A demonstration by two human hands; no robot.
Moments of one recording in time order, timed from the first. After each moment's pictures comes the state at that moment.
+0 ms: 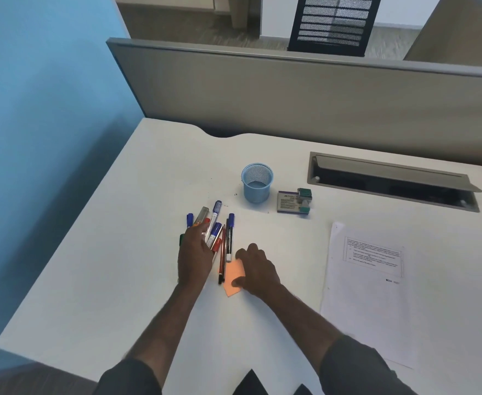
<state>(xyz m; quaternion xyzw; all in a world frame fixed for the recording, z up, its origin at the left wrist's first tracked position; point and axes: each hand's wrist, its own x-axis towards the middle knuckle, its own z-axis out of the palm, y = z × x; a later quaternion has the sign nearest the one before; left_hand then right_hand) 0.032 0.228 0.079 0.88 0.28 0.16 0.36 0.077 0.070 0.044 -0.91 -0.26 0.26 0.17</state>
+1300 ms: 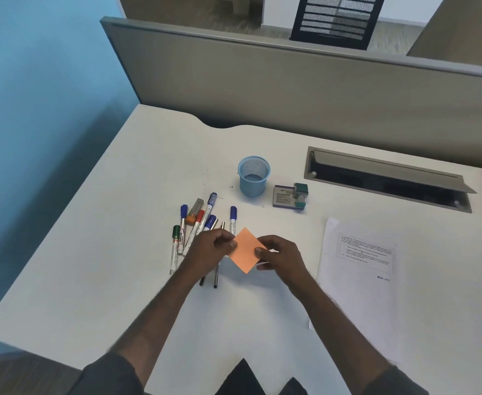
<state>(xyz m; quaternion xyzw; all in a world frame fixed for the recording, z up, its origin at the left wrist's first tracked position) 0.039 0.212 0.091 0.82 0.20 -0.08 0.54 0.095 0.009 0.086 -0.71 0.00 0.31 0.63</state>
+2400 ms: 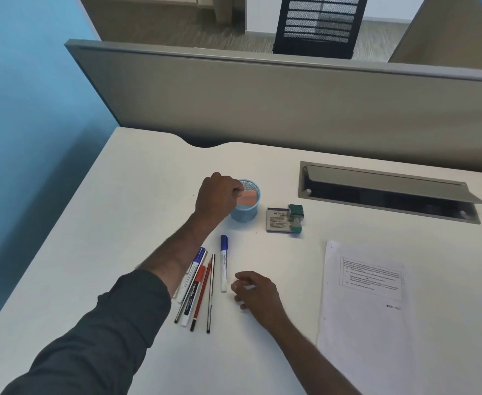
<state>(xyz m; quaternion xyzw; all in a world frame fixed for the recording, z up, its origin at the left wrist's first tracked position) 0.241 0.231 0.124 0.98 0.05 0.05 0.19 0.096 0.051 0.050 -0.74 0.08 0.33 0.58</state>
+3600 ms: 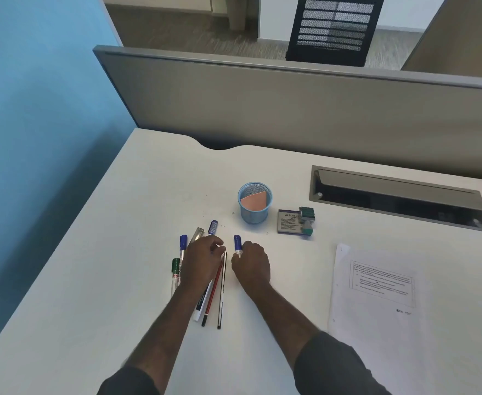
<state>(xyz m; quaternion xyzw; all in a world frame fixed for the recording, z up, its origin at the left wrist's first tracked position) 0.099 0.238 0.078 0.89 0.29 0.01 0.36 0.140 0.122 0.059 -0.94 -0.06 0.20 0.26</state>
